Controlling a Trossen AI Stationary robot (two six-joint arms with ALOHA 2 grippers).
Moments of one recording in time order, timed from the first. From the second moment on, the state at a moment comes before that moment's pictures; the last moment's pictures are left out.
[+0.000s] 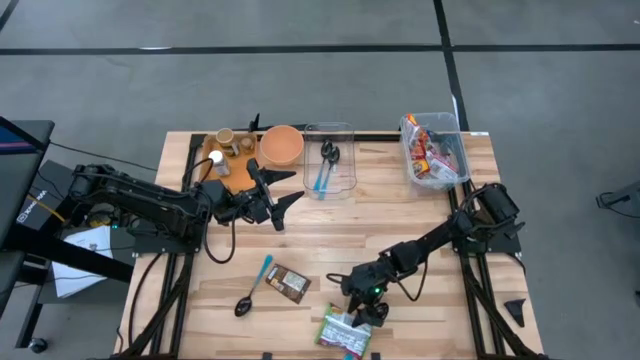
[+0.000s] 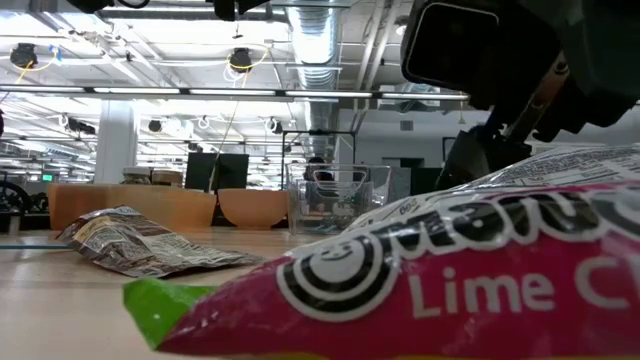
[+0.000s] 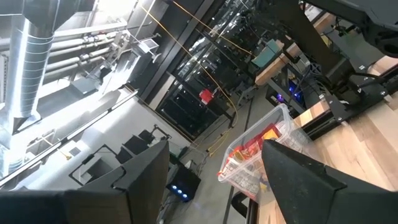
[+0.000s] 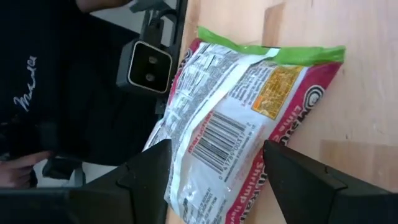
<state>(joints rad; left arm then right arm) -0.13 1.15 0.63 0.73 -0.47 0.95 0.44 1.87 0.91 0.26 -0.40 0.68</state>
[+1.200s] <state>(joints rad) -0.13 1.15 0.63 0.72 -0.47 0.95 0.42 1.97 0.95 0.30 -0.50 0.71</state>
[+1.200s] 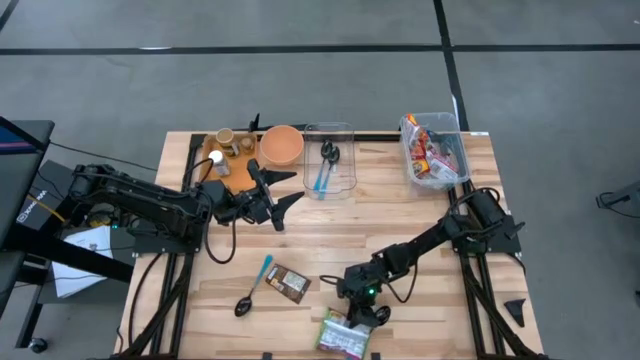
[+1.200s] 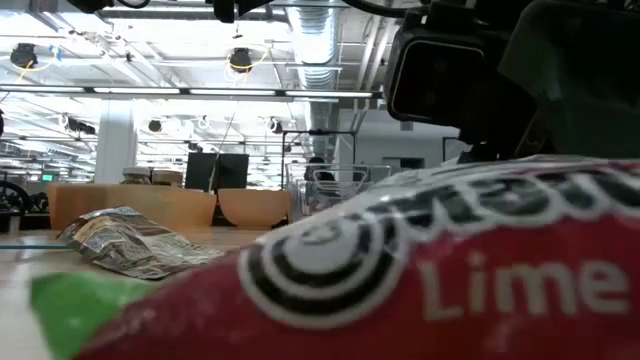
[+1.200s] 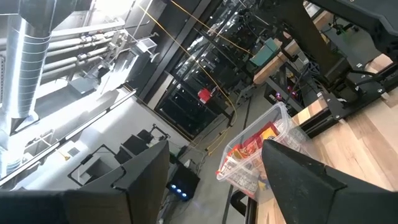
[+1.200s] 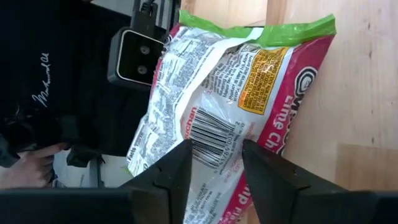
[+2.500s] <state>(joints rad) -0.13 1.15 0.63 0.72 -0.47 0.95 0.32 1.93 0.95 0.15 -0.51 0.46</state>
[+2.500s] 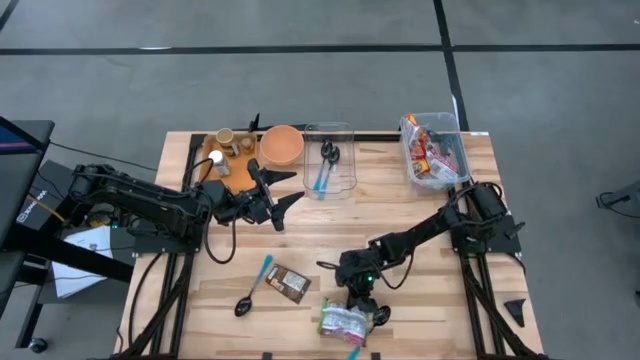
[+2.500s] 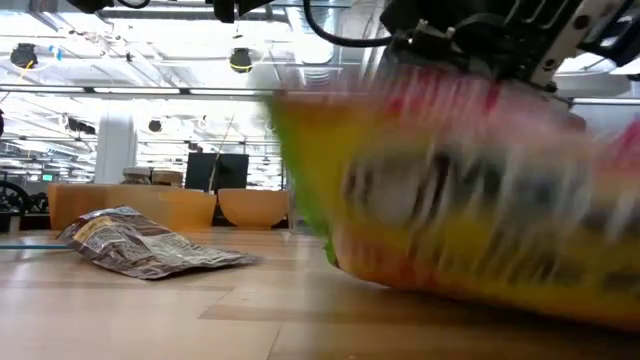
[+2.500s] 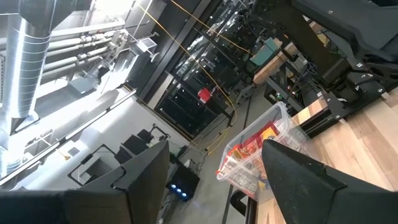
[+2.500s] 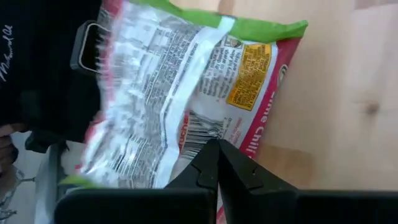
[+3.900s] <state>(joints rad) -0.13 1.15 0.63 0.72 -0.47 0.95 0.37 1.74 0.95 -0.05 -0.18 0.50</state>
